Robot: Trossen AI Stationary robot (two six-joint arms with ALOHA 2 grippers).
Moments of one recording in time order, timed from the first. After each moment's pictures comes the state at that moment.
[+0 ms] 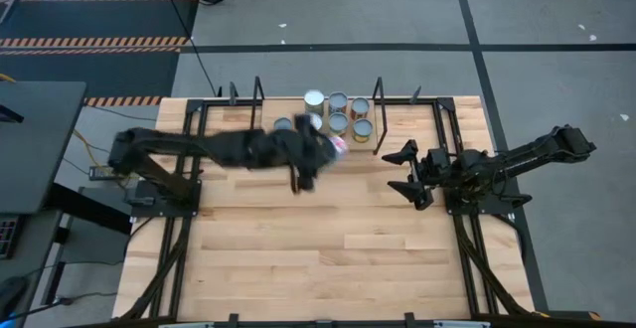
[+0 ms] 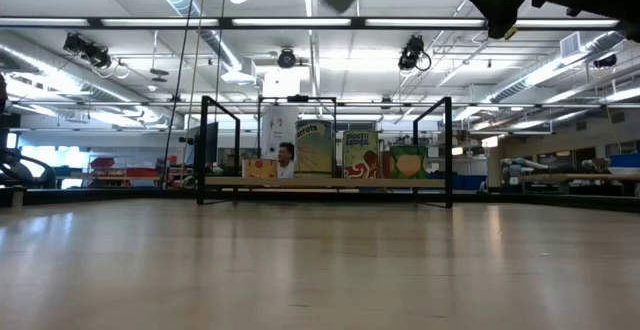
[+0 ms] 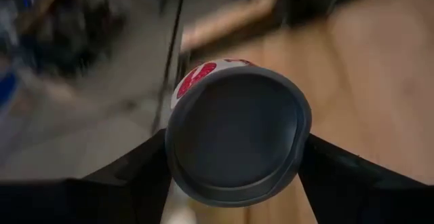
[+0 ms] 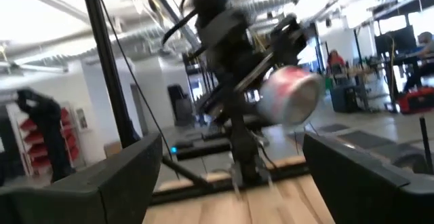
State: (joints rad) left arm -0.04 1.56 1.48 -0.42 -0.39 0.42; right arm 0.19 0.74 0.21 0.87 0.19 0.15
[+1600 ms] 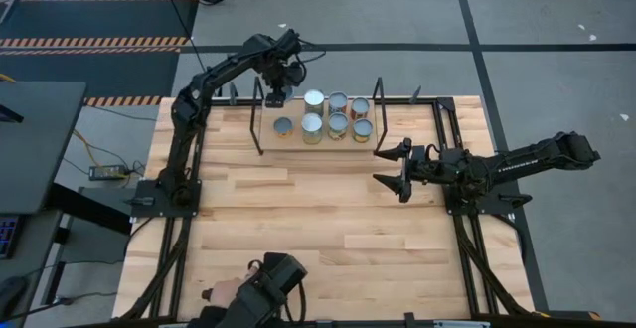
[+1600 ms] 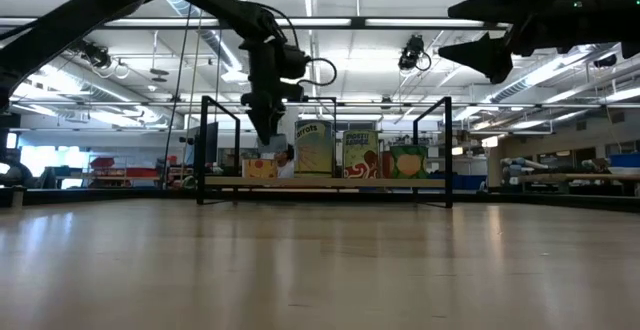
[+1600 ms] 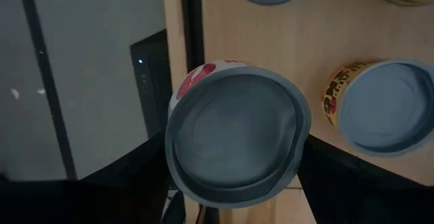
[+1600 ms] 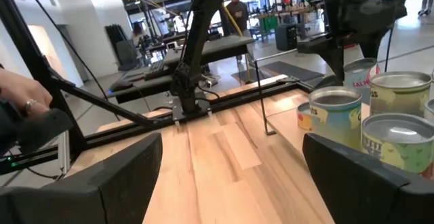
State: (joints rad) left arm 0.78 2.19 2.09 -1.25 -0.04 0.86; right arm 0.06 0.75 0.21 0.56 0.24 0.21
